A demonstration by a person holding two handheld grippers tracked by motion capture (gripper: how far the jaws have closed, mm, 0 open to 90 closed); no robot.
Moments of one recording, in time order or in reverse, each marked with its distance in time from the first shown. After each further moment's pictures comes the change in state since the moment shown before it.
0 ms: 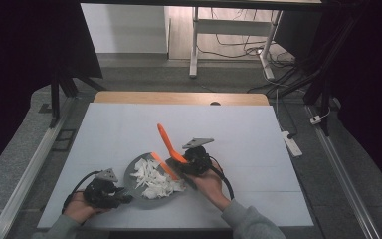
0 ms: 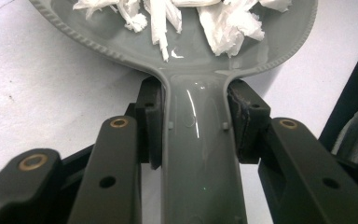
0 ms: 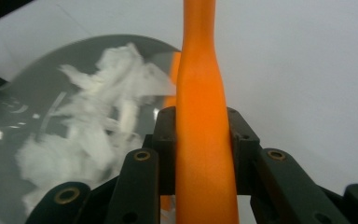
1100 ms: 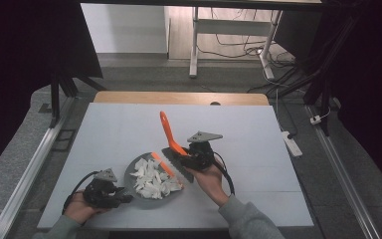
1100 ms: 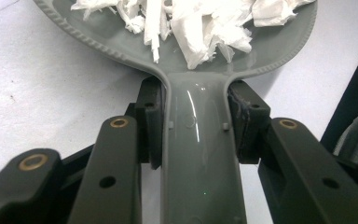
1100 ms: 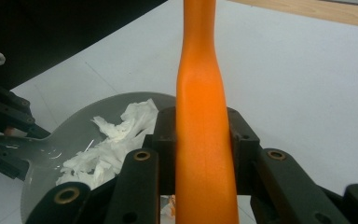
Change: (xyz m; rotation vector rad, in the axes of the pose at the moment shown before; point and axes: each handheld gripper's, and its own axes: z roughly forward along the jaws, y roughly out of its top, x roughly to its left) left arm 0.001 -0.002 0.000 -0.023 0.001 -0.012; right arm -0.006 0.015 -0.025 -0.170 0.020 0.029
